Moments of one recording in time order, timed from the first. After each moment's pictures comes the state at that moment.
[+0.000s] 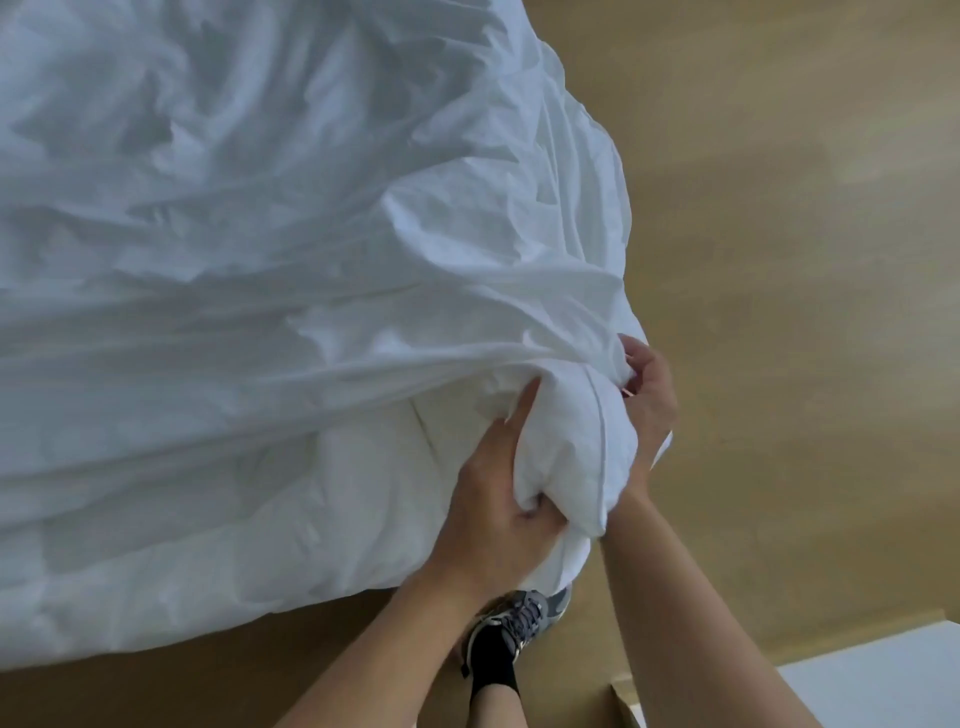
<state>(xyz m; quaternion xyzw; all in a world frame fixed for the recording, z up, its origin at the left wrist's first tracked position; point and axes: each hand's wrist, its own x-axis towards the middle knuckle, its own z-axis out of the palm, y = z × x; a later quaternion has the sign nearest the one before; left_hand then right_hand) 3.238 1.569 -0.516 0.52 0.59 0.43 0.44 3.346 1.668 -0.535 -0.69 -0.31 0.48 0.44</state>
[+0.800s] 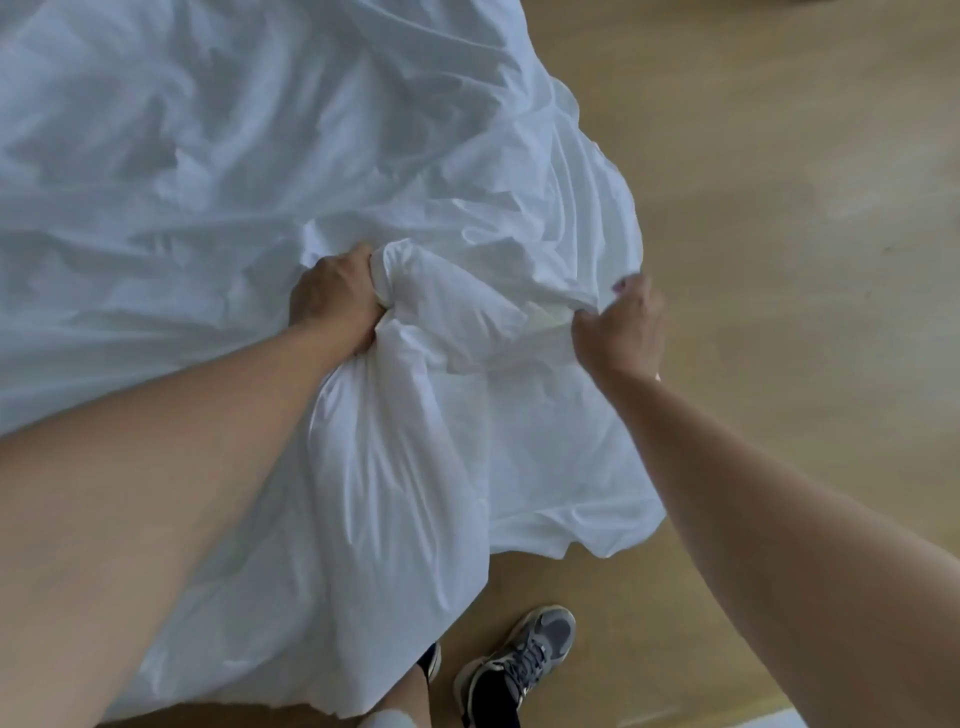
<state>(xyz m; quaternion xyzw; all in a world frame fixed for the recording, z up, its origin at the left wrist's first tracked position) 3.037 1.763 -0.542 0.55 0.82 0.03 0.13 3.307 1.789 -0.554 -0.77 -0.54 0.29 0.18</state>
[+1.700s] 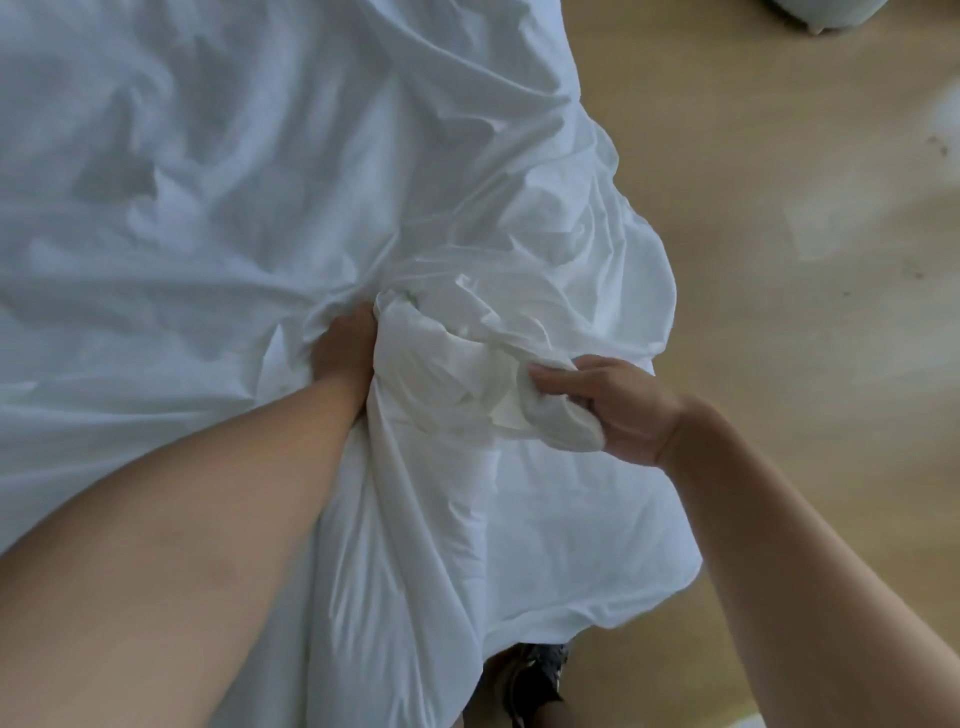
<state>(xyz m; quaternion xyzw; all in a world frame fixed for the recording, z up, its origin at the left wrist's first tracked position) 2.966 1.833 -0.622 0.42 0.85 0.01 0.32 3.228 1.843 -0.506 -0.53 -0.37 0.77 0.05</state>
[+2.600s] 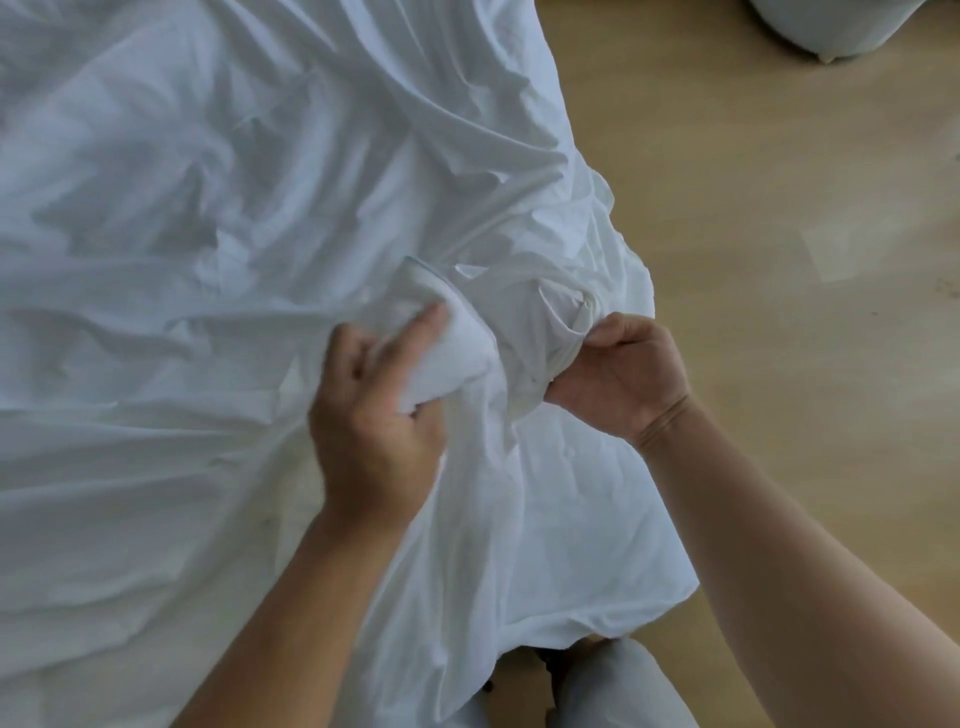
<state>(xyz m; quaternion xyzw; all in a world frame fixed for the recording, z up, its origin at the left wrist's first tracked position) 3.043 1.743 -0.441 0.56 0.71 0.43 -0.01 3.235 1.869 -0.473 -0.21 -0.11 0.94 0.23</state>
